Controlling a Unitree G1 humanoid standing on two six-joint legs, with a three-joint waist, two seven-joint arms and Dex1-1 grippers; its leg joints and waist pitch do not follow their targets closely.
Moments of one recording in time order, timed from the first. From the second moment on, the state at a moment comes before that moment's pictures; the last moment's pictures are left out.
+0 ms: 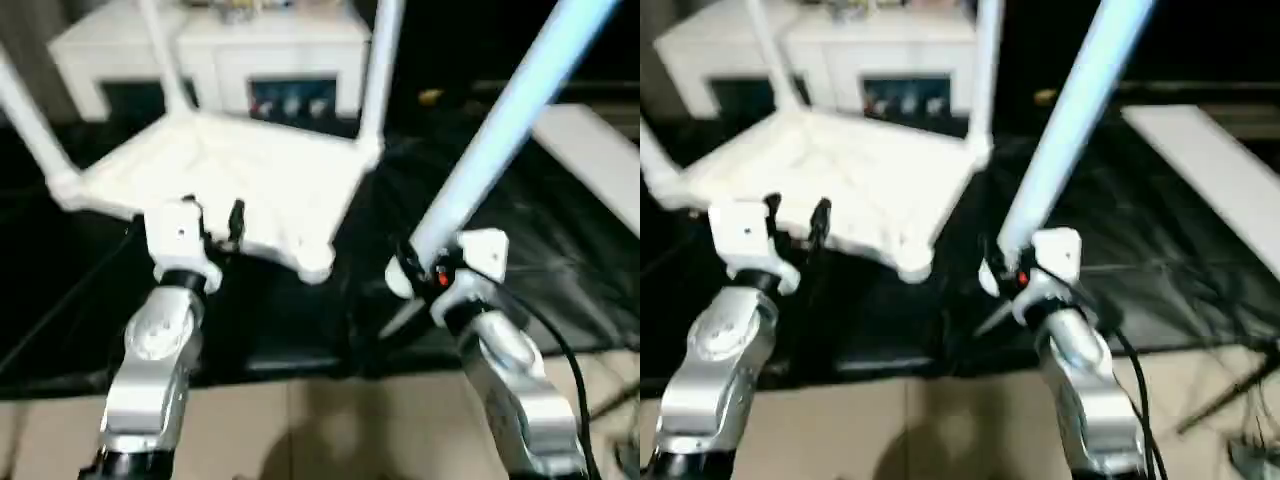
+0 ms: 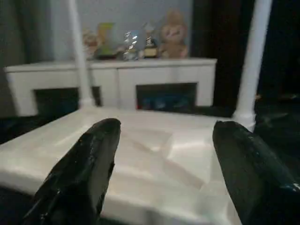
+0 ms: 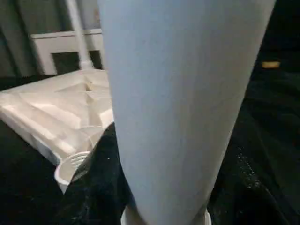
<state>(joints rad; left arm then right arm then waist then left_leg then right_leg) -0.12 0.11 0.04 -0.17 -0.06 0.18 -0.03 -0.09 -0.10 0.04 -0.15 0.19 0.25 0.22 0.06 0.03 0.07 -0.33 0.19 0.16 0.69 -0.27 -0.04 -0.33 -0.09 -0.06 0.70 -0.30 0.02</state>
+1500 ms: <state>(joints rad) -0.36 0.44 -0.24 0.15 -0.23 0.13 -0.97 -0.08 -0.35 0.09 -0.14 0.28 0.25 0.63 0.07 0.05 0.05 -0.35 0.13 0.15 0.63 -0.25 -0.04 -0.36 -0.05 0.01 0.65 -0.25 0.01</state>
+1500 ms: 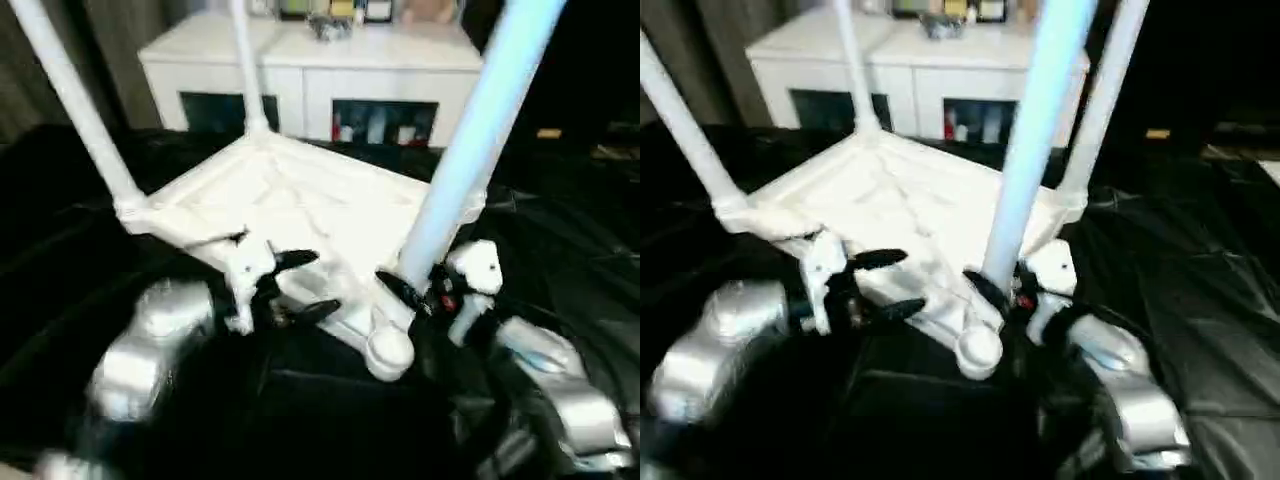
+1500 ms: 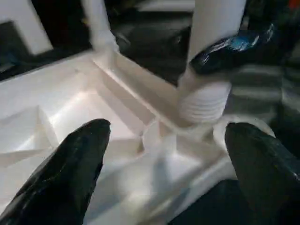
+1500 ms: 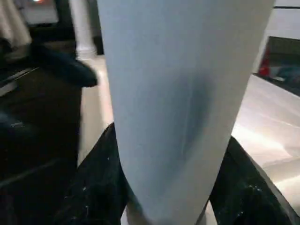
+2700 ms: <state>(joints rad) -0.74 0.40 -0.46 0.84 0.08 -0.27 -1.27 -0.07 -0.43 0.09 -0.18 0.28 0.24 0.70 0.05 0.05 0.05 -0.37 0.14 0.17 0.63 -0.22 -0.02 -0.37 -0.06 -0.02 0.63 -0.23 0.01</state>
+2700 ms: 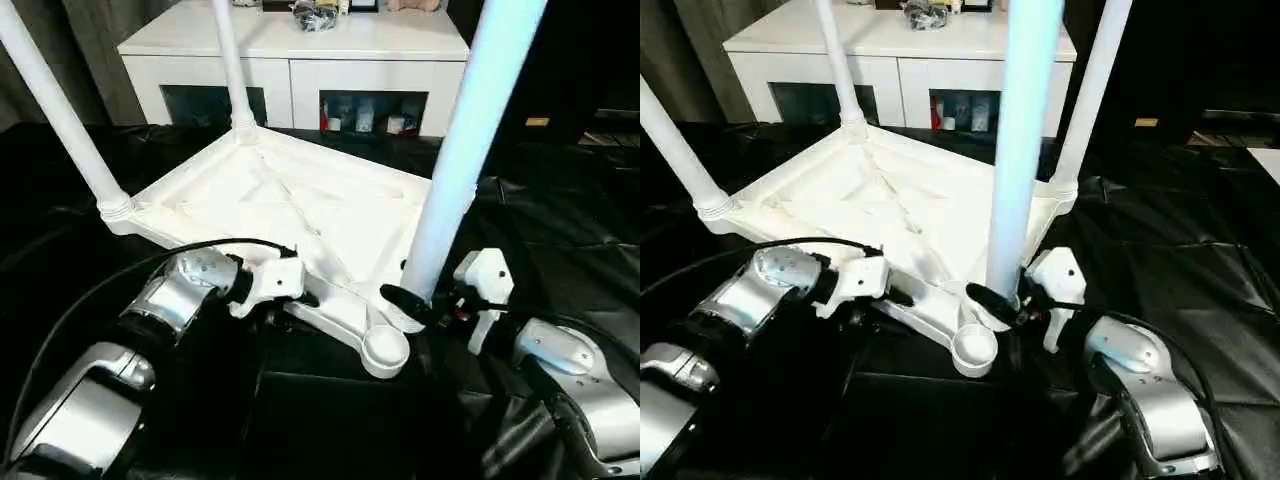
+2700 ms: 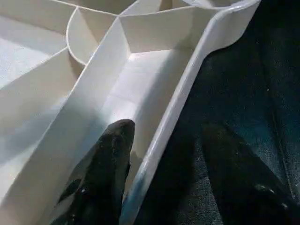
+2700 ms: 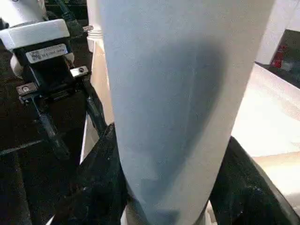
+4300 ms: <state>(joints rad) -0.33 0.31 -0.31 0.09 0.03 0.47 -0.97 -0.14 -0.31 0.03 -0.10 0.24 0.28 0.51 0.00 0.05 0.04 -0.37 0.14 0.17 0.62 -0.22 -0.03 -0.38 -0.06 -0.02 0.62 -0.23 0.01</state>
